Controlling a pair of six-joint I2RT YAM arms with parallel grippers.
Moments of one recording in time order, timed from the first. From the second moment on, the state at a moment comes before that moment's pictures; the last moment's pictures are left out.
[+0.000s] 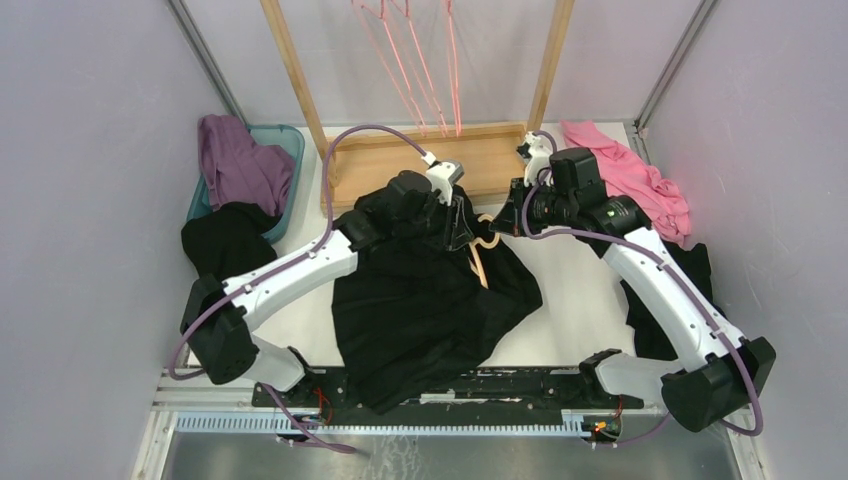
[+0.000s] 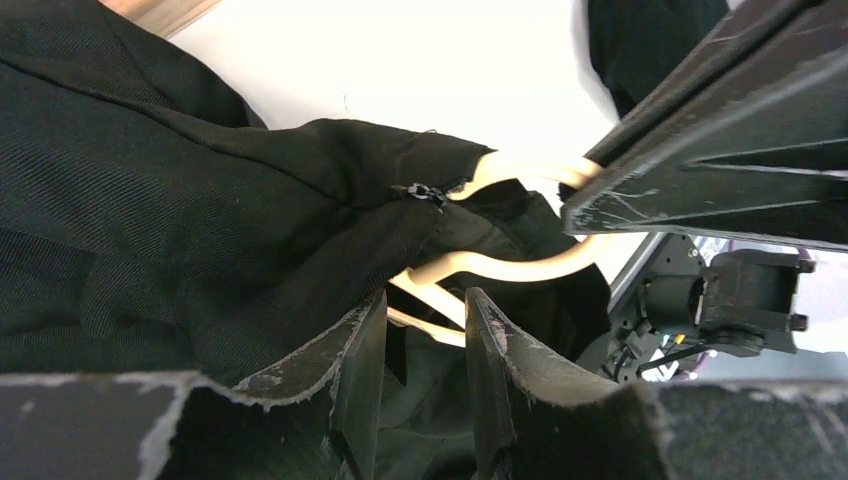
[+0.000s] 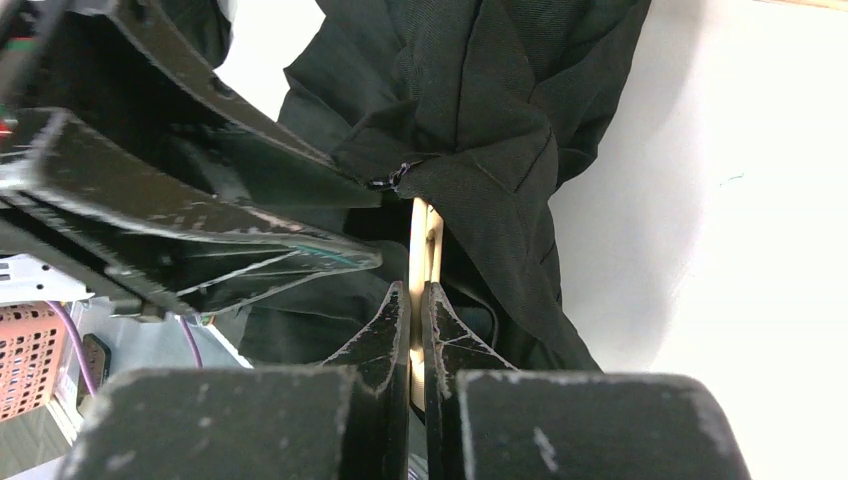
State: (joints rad) left arm -0.83 1.43 1.20 -0.27 0.17 -0.40; right arm 0.42 1.21 1.22 -0.68 -0.41 0.33
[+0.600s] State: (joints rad) left arm -0.82 1.57 1.42 -0.38 -0.05 -0.37; right arm 0.43 1.21 1.36 -0.78 -0.40 0.33
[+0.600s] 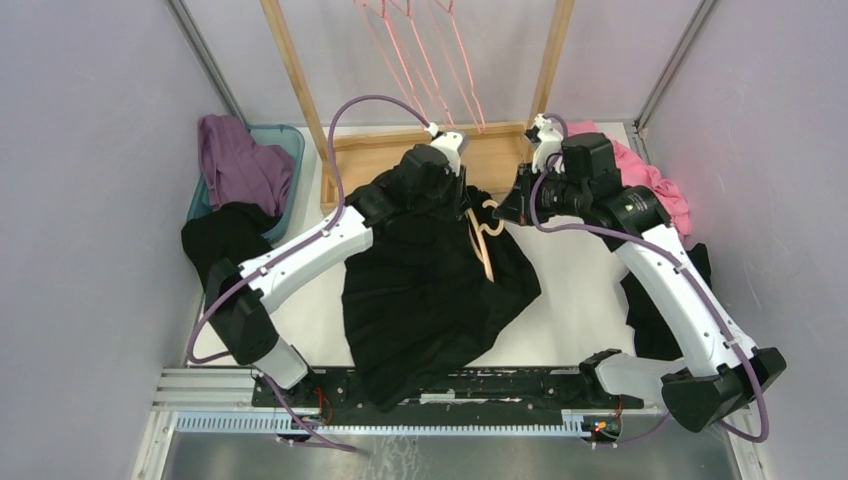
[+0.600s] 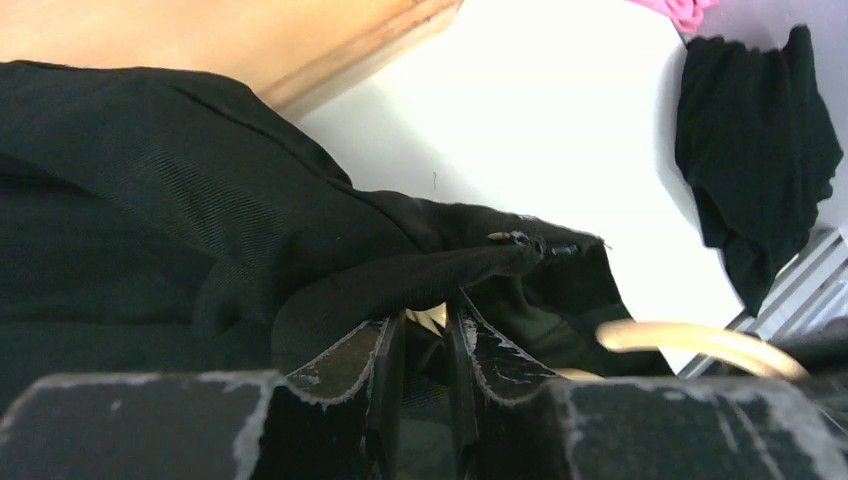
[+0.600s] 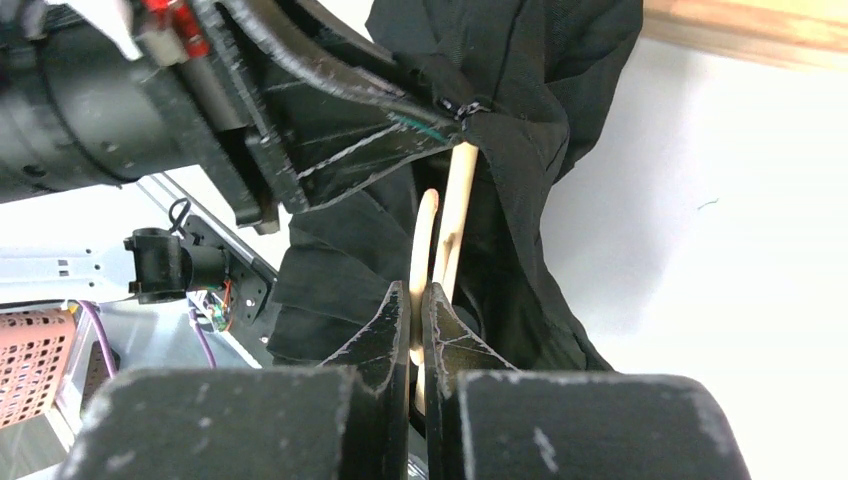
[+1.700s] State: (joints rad) left arm -0.79 1.53 1.82 -0.62 -0.06 -0.37; right arm 0.43 1.31 1.88 -1.15 -0.26 0.24
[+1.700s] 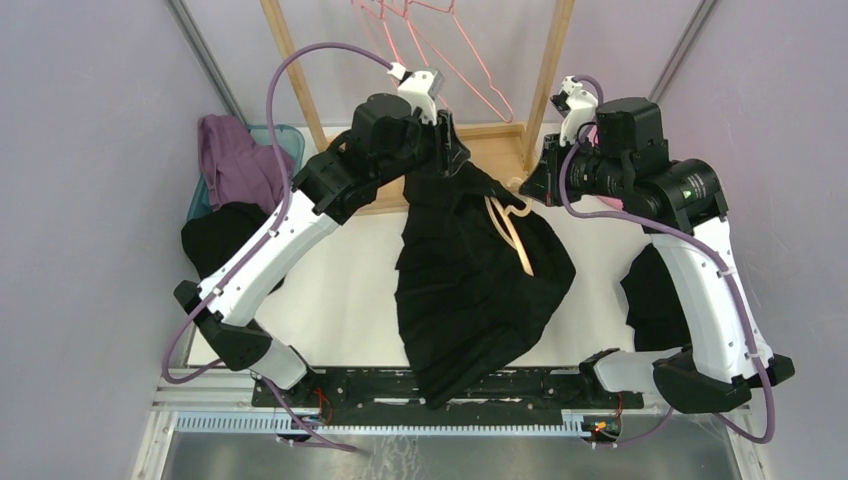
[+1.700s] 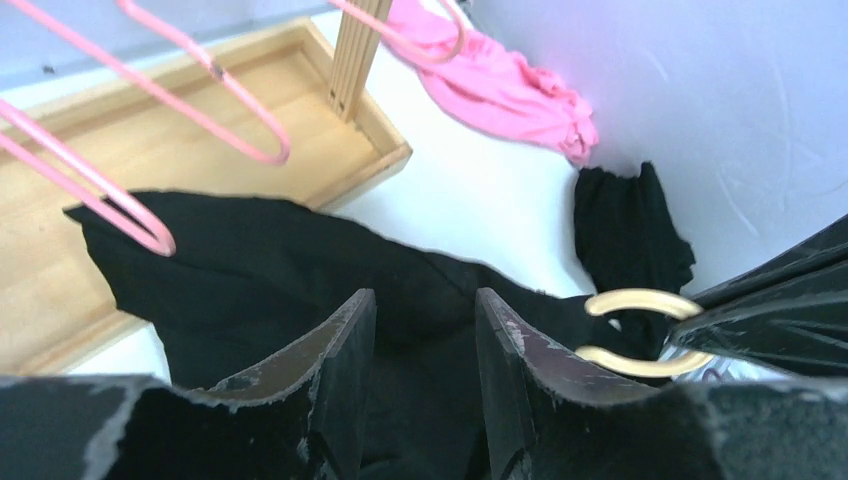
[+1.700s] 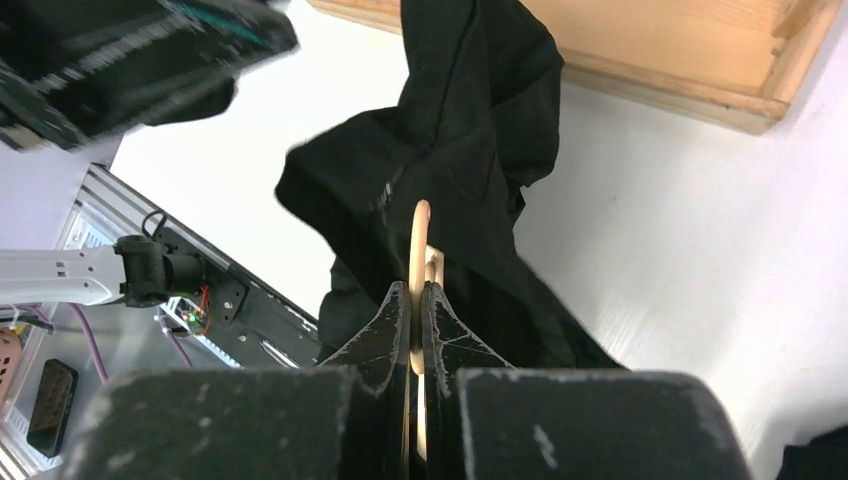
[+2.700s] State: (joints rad) left arm -0.72 1.97 2.38 -0.68 0.06 -0.39; right arm 0.25 1.59 2.46 -1.45 -0.13 0.18
